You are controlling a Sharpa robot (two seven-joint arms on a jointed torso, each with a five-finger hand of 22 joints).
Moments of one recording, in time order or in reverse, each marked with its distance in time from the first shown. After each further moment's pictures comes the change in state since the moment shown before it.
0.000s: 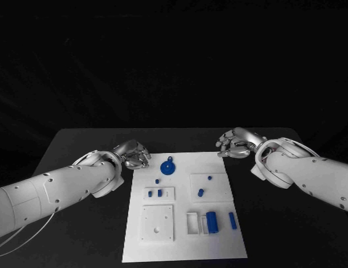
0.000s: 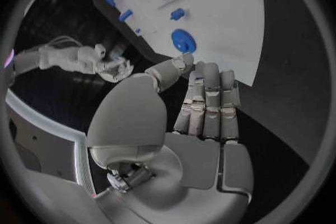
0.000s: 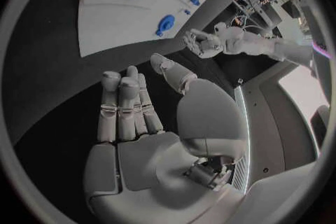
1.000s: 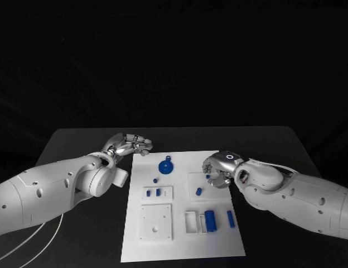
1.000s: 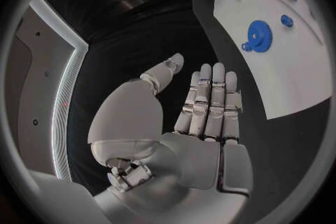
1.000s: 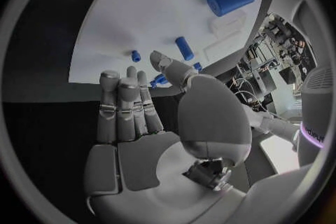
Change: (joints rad) left arm 0.006 -0.059 0.000 0.097 0.714 0.040 0.267; left_hand -0.072 0.061 -0.093 -0.036 -0.004 -0.041 0.007 0.019 0.001 -0.052 0.030 -0.007 -0.037 -0.102 0.114 -0.378 -0.107 -0.022 -0.151 0.100 -0.170 -0.049; right arm -0.088 0.071 -0.049 0.049 -0.545 0.010 -0.155; right_hand 0.051 -0.086 0.117 0.050 -0.140 0.025 -0.010 0.011 0.008 0.147 0.013 -0.267 -0.228 0.029 0.018 0.018 -0.051 -0.008 0.052 -0.009 -0.025 0.001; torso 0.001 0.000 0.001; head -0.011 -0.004
